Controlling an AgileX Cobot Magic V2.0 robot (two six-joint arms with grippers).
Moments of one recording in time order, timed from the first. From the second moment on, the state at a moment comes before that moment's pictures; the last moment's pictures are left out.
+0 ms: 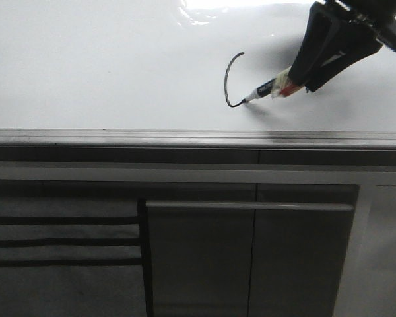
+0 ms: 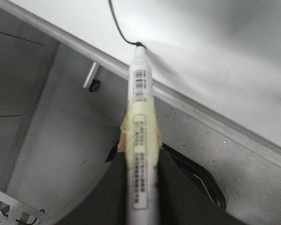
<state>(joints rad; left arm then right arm) -0.27 0.62 -0.64 -0.41 0.53 0.35 0.12 1.66 -1.41 0.58 1.11 -0.46</state>
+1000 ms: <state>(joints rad) -0.27 0.77 -0.78 -0.68 0.90 0.91 0.31 1.28 -1.20 0.71 1.21 -1.11</state>
